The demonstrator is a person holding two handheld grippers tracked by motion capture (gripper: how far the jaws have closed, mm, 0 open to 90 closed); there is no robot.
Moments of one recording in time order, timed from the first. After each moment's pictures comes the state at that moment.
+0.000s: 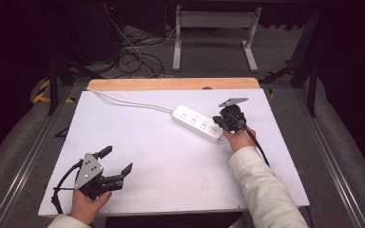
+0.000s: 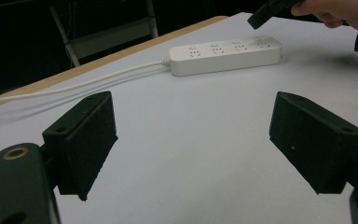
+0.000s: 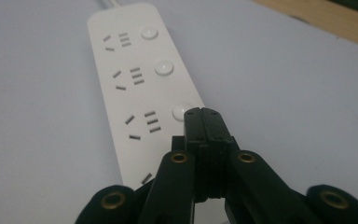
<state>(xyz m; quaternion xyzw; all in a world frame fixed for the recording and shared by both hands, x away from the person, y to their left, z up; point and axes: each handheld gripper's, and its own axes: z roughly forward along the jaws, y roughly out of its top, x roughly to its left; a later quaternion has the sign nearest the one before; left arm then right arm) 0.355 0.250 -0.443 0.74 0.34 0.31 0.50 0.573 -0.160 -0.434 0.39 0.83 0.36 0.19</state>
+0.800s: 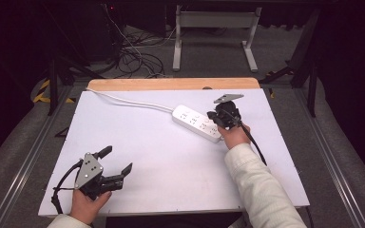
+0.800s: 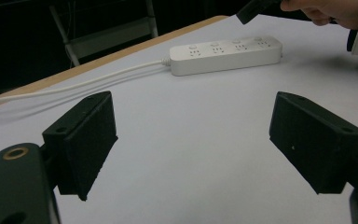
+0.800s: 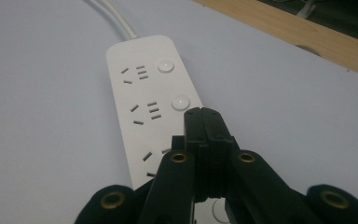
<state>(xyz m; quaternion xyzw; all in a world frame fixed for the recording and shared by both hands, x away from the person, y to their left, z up) 0.356 0.251 -0.443 0.74 0.34 0.31 0.50 0.580 -0.143 -0.430 0.37 0.82 0.38 0.19</state>
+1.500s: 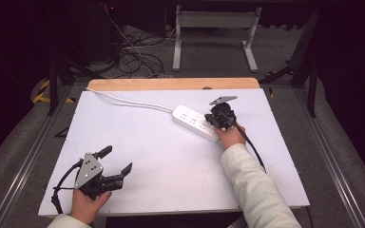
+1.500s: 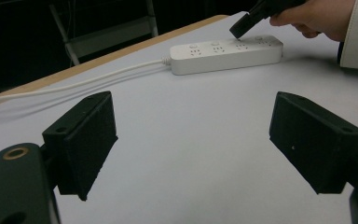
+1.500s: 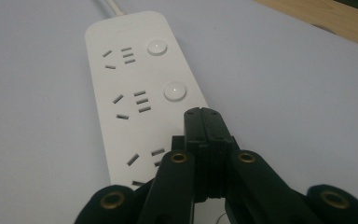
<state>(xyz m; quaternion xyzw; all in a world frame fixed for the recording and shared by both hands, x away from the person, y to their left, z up) 0.357 0.251 -0.444 0.74 0.34 0.31 0.50 0.594 -0.135 -0.451 0.38 0.83 0.36 0.19</state>
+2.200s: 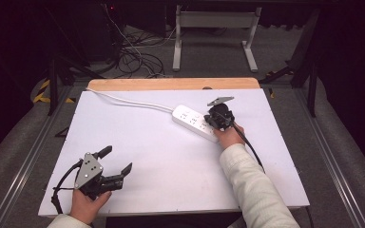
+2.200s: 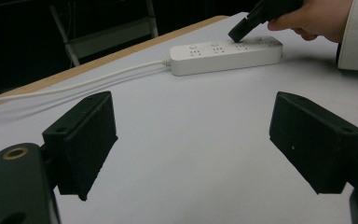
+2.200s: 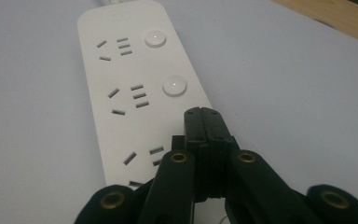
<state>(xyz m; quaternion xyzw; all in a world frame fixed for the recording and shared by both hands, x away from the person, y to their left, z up) 0.356 0.251 -0.444 0.74 0.34 0.31 0.50 0.595 -0.130 -0.455 0.38 0.84 0.34 0.19</state>
